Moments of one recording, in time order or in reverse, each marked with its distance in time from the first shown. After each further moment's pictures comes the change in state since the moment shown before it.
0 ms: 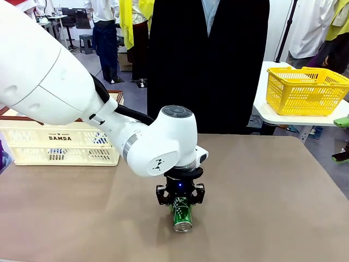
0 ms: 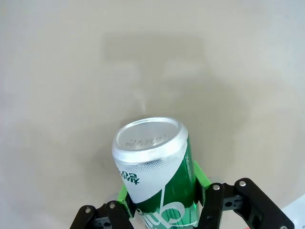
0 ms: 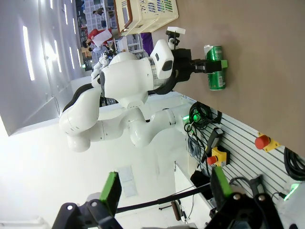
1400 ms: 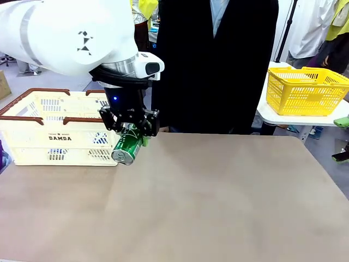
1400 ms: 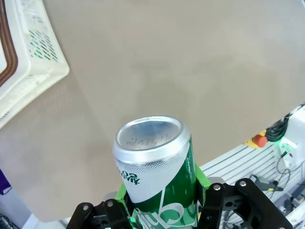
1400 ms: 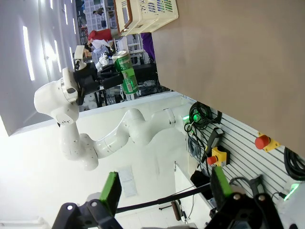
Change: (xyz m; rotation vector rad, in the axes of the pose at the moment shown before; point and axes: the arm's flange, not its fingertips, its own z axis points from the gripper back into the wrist) left arm -0.003 0.108 0.254 -0.004 -0.093 -0.285; right arm 0.000 0.000 0.000 0.000 0.000 0.000
